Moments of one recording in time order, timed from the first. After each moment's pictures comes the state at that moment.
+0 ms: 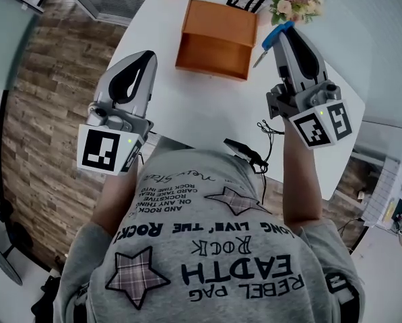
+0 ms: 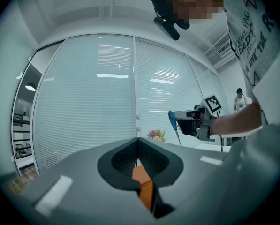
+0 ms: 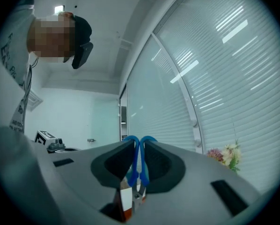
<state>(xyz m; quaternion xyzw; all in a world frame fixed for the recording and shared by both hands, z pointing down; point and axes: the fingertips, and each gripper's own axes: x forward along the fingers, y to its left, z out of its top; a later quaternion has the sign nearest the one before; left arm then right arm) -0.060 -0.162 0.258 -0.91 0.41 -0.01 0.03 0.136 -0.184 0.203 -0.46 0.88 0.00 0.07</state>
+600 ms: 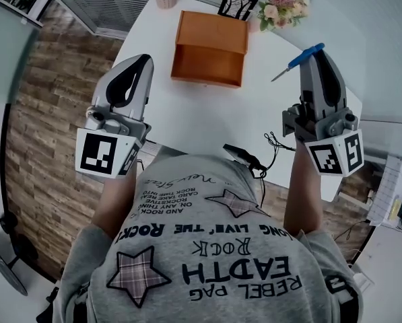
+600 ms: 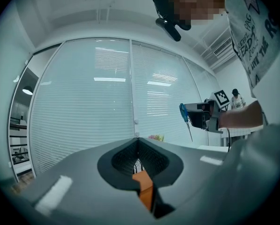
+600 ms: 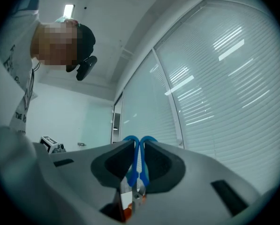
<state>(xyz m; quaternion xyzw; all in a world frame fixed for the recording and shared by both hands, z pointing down) -0.051 -0.164 0.234 -0.91 0.40 0.00 0.05 0.184 -0.135 0.153 -0.51 0.85 0.05 0.10</state>
